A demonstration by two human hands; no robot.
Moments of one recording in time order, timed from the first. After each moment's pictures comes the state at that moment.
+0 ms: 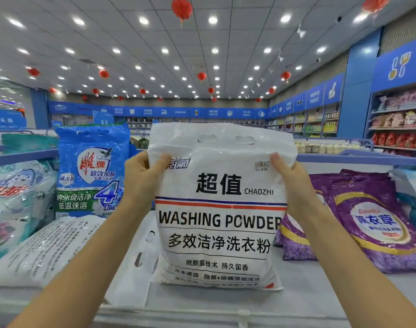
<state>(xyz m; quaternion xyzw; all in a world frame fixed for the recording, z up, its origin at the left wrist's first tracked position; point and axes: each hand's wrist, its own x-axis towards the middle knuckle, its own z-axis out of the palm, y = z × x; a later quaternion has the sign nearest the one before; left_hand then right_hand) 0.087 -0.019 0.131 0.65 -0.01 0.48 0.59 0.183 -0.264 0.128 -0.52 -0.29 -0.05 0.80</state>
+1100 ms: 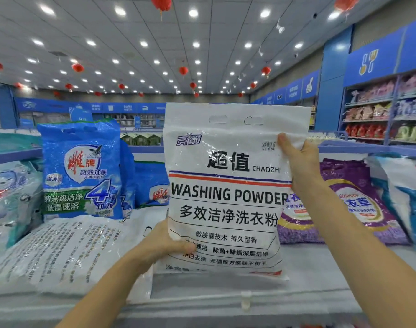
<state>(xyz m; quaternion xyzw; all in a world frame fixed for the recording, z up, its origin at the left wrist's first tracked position) 0.081 -0.007 0.019 0.80 -0.10 0.07 0.59 0.188 -0.279 0.146 -0.52 -0.24 -0.23 0.79</state>
